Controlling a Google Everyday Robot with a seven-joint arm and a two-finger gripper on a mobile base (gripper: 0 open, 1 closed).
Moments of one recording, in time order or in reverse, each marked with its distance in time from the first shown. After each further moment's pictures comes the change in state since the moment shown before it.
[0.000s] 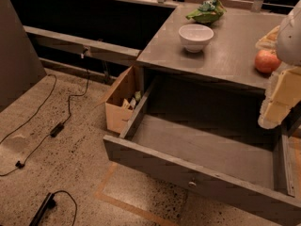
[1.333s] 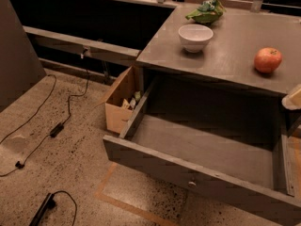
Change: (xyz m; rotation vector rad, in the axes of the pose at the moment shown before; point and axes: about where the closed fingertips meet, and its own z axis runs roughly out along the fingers) arm 0.091 -0.060 -0.006 0.275 -0.206 0.403
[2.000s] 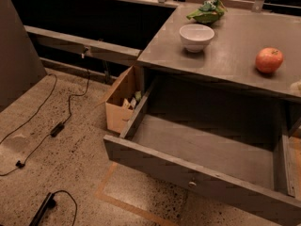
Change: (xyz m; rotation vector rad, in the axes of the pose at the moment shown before) arm 0.041 -0.065 0.018 0.175 -0.215 0.264
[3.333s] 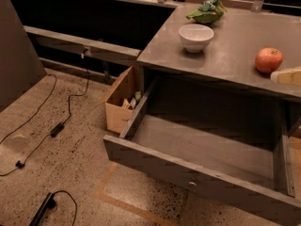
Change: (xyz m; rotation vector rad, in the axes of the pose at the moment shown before) arm 0.015 -0.039 0.081 0.063 -0.184 0.243
